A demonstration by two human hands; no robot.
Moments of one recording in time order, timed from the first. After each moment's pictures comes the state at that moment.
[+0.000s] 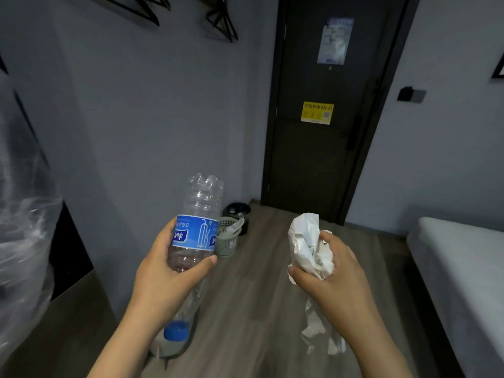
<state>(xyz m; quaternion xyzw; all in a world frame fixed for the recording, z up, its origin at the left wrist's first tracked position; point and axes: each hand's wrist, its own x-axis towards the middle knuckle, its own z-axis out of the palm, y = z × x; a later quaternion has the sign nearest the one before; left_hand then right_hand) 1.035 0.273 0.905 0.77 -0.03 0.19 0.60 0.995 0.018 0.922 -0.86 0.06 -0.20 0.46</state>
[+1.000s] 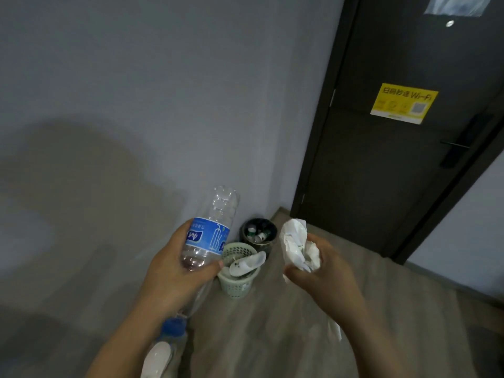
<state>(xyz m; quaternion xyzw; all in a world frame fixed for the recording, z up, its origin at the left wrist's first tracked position) 1.633 0.254 0.853 0.82 0.02 0.11 0.56 1.648 -0.007 0.864 -0.90 -0.01 -0.05 0.44</state>
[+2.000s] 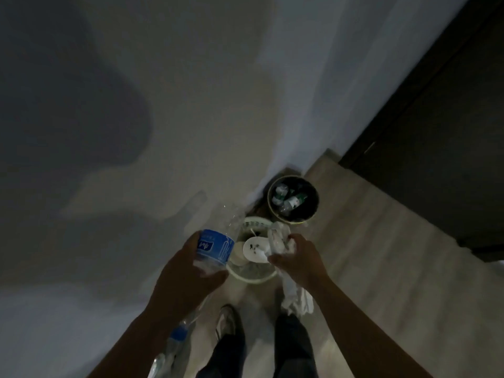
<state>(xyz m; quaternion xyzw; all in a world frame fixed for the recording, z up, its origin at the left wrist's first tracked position) 2.067 0.293 0.619 0.86 0.23 -0.14 0.43 2.157 0.068 0.567 -0.88 0.08 0.29 0.38</state>
